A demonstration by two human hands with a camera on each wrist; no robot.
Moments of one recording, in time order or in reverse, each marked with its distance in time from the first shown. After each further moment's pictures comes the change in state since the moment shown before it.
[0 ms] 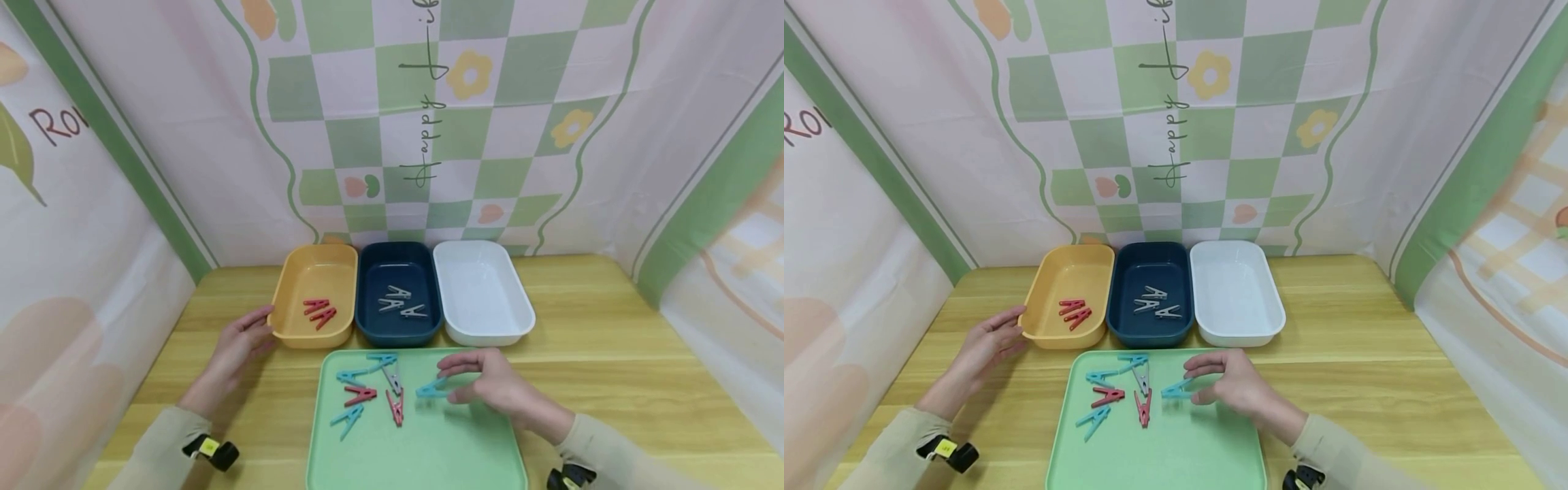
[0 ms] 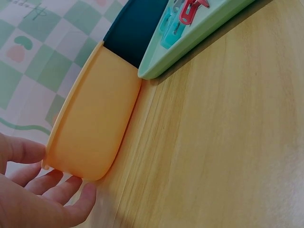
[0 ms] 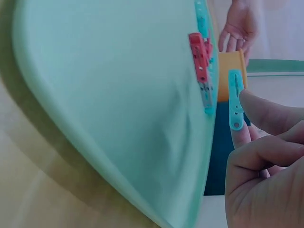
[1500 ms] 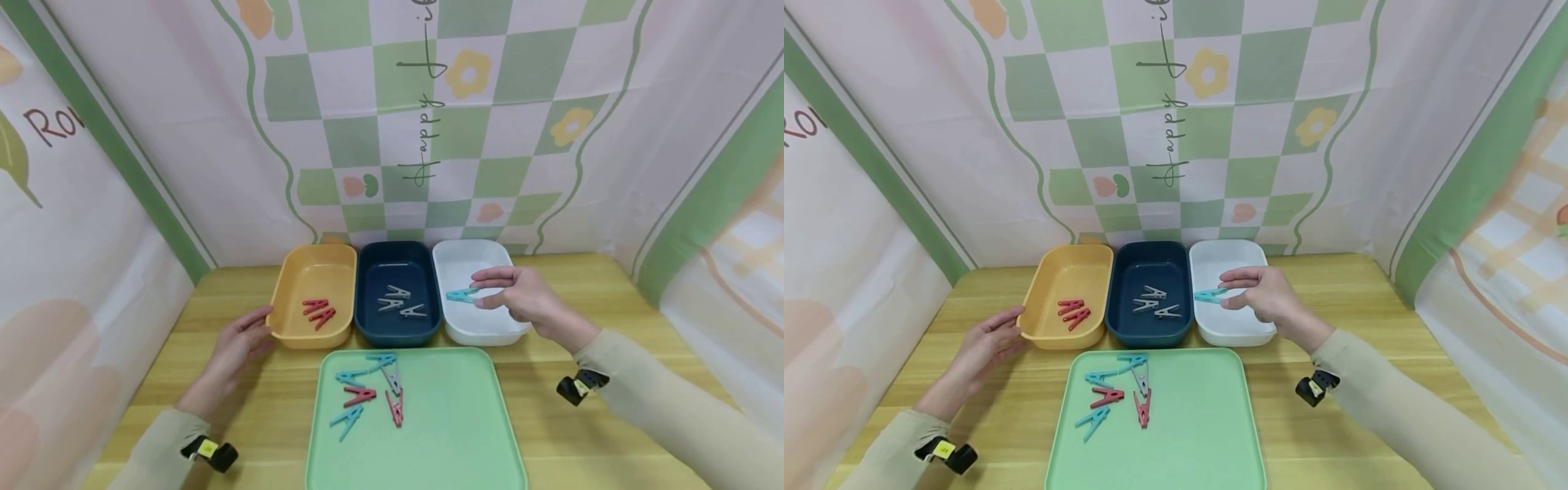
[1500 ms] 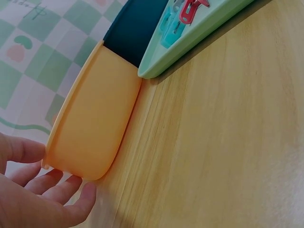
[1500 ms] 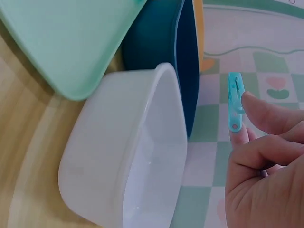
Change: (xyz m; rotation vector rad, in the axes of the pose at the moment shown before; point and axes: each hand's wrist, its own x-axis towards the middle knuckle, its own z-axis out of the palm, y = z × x) left_hand 0.001 -0.002 -0.001 -0.014 -0.002 0.010; right_hand 0.044 -0.067 -0.092 -0.054 0.190 0.053
